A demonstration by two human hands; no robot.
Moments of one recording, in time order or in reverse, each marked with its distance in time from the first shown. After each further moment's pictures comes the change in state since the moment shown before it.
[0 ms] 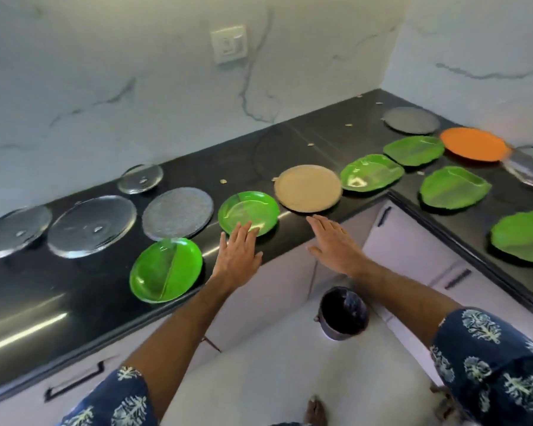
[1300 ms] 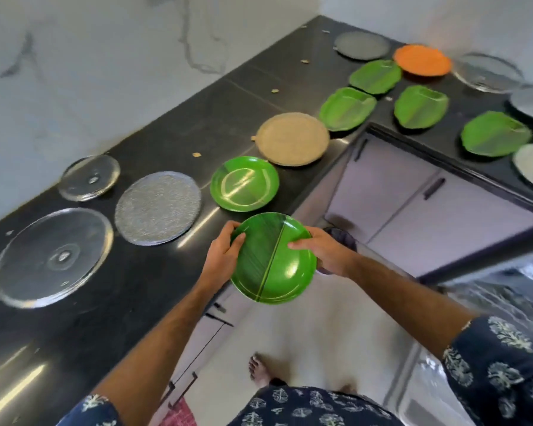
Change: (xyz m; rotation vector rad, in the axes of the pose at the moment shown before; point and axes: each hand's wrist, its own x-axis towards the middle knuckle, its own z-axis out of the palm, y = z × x) left_hand -0.014 -0.129 0.023 -1.021 -0.169 0.029; right_hand -0.010 -0.145 0.076 1.513 -0.169 0.756
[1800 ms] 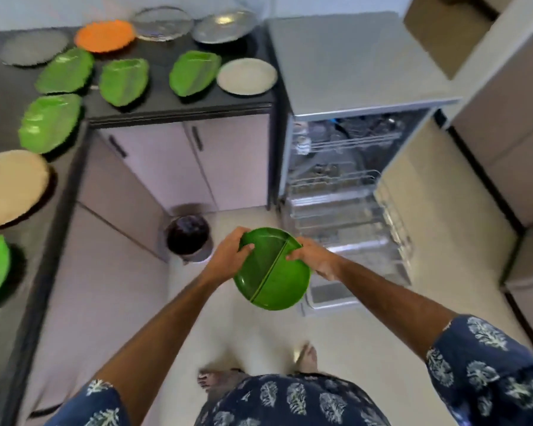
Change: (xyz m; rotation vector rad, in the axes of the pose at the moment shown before) left_hand -0.118 0.123 0.386 0.368 -0.907 0.407; right_hand -0.327 0.232 -0.197 0.316 0.662 0.103
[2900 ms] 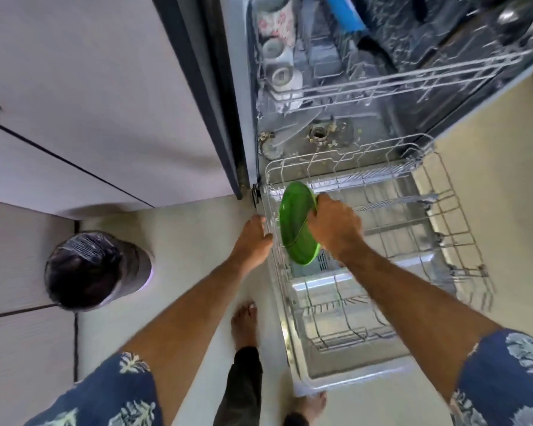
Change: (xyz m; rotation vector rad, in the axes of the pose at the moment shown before) left_hand 0.451 -0.170 0.285 -0.081 -0.200 -0.374; right_hand 0.436 0.094 -0.235 -0.889 0.544 0.102
